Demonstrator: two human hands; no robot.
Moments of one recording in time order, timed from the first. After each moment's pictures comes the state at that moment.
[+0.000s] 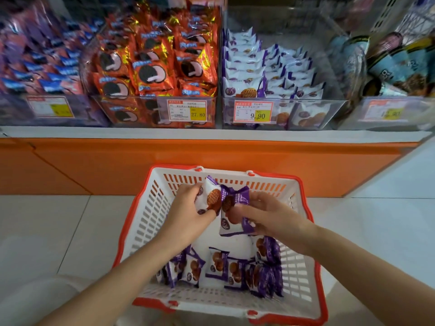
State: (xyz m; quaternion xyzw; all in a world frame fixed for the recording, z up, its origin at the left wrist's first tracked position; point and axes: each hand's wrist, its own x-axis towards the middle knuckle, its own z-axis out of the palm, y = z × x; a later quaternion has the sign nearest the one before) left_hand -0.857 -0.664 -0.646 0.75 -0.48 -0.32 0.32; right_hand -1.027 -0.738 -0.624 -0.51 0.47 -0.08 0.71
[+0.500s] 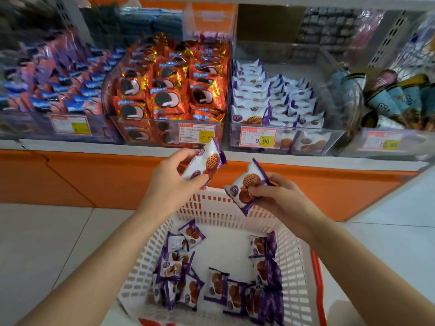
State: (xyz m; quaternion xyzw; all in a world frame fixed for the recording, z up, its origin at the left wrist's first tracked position) left_hand -0.821 -0.697 -0.570 0.74 -0.48 -0.21 0.42; right_hand -1.009 -0.779 -0.586 -0.44 0.46 -0.25 0.73
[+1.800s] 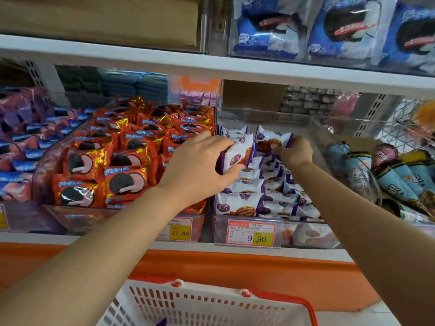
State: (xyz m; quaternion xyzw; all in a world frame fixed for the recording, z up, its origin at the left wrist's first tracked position) left_hand -0.790 -0.891 -0.530 0.62 -0.70 0.16 0.32; right_hand -0.946 -1.049 -0.543 -0.62 0.61 -0.38 0.30
